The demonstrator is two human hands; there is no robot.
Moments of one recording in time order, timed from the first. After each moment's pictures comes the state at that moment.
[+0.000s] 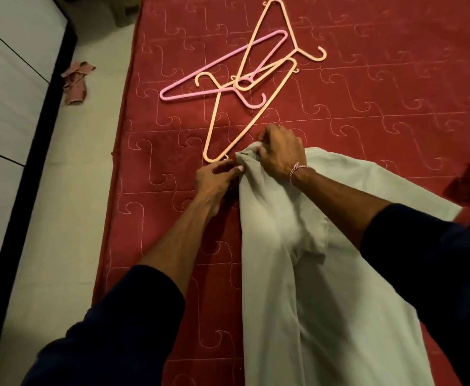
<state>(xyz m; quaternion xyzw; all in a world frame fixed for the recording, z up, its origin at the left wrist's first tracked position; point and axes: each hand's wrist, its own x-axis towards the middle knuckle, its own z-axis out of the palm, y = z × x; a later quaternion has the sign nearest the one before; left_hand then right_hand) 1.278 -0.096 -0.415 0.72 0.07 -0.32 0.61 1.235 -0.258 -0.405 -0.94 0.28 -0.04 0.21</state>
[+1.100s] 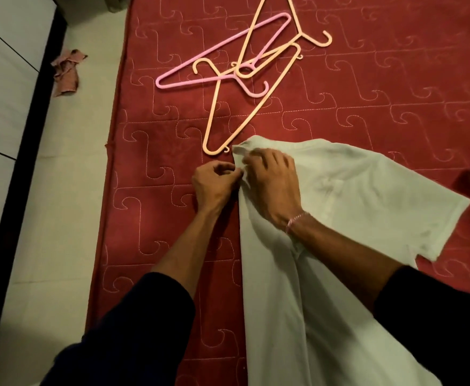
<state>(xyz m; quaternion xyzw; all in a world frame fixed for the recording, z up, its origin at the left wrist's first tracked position) 1.268 -0.086 -0.437 0.84 -0.04 -0.18 0.51 1.178 -0.191 -0.429 -0.97 0.16 -0.15 0.12</state>
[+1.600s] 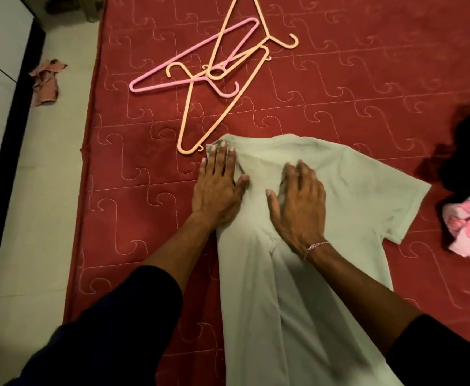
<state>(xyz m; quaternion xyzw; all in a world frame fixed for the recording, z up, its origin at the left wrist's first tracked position) 1.235 -0.105 -0.464 0.90 -0.42 -0.07 0.10 1.076 -0.221 -0.439 -0.93 0.36 -0.07 0.09</state>
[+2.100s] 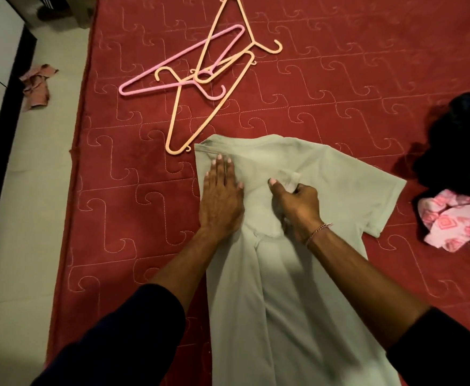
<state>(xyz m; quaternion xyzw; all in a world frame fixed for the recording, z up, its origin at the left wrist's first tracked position) 1.179 -0.120 -0.460 0.91 -0.38 -0.08 0.15 1.071 -0.241 -0.428 -0.60 0.57 -0.13 0.55</state>
